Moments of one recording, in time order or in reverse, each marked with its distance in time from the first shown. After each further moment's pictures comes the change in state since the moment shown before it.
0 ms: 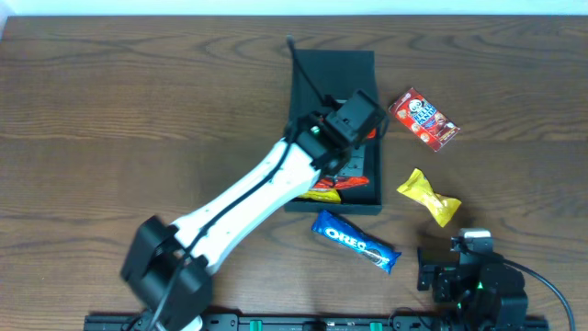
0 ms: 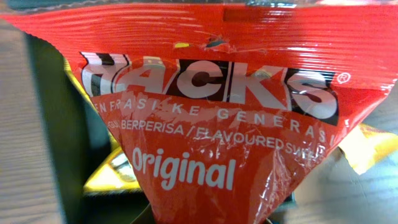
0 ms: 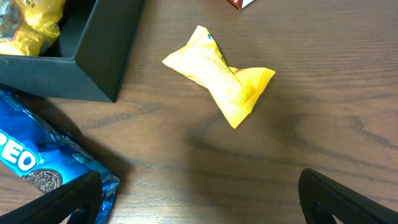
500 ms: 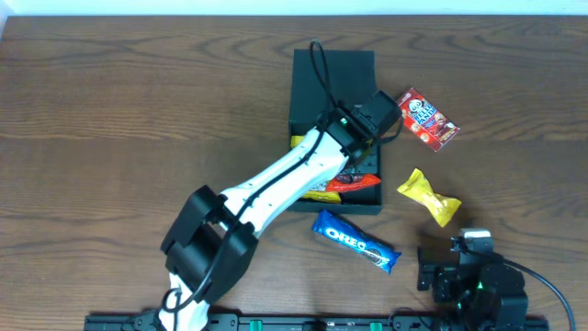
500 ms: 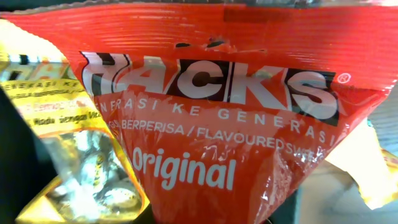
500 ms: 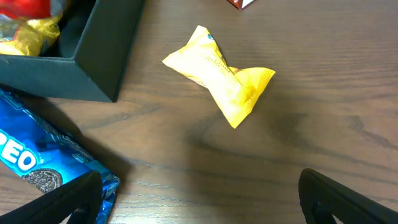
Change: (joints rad) left arm -0.013 0.188 0.089 0.012 0.031 -0.091; right arm 0.000 0.000 0.000 0.000 0.000 0.000
